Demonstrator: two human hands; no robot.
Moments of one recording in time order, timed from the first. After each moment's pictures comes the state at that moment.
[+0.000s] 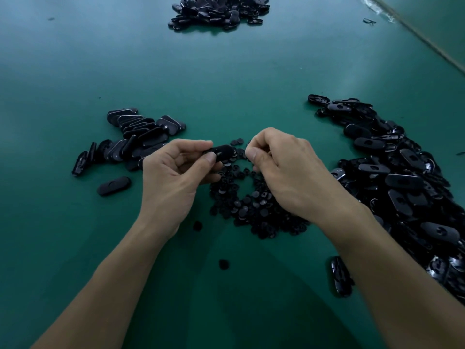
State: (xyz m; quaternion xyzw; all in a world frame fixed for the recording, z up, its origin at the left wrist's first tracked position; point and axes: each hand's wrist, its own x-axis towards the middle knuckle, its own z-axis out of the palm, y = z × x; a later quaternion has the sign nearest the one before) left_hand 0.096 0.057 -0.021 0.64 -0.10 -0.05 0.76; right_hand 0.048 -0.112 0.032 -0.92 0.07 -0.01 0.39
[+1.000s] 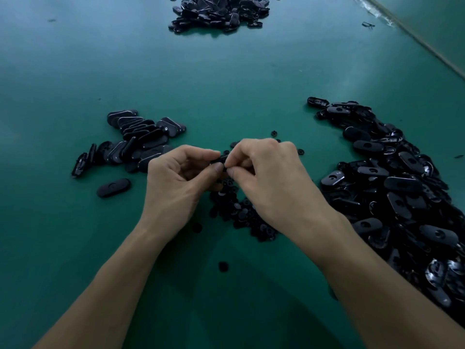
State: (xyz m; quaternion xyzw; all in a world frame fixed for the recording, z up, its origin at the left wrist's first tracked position) left_hand 0.095 0.059 -0.022 0.67 -0.15 -0.06 0.72; right_hand 0.048 -0.089 0.028 -0.93 0.07 -0.03 0.36
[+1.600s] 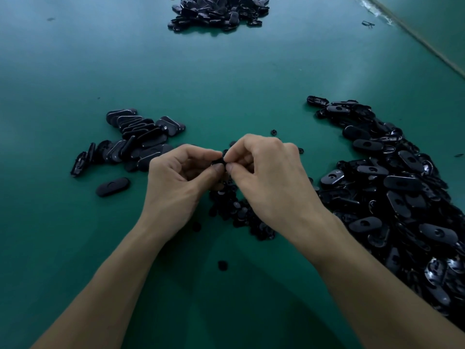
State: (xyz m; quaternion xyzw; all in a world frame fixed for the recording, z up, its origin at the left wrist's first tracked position) left_hand 0.095 0.058 -0.022 0.67 -0.15 -0.07 0.73; right_hand 0.047 -0.085 0.025 -0.91 0.08 -0.08 0.40
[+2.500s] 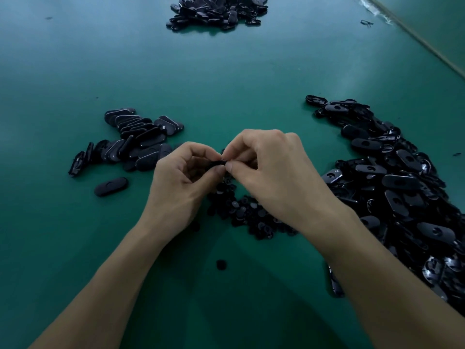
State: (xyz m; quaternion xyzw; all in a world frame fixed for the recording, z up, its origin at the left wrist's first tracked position) left_hand 0.097 0.059 -0.022 0.70 -0.19 -0.07 0.68; right_hand 0.049 -0.097 0.036 -0.92 0.03 -0.07 0.38
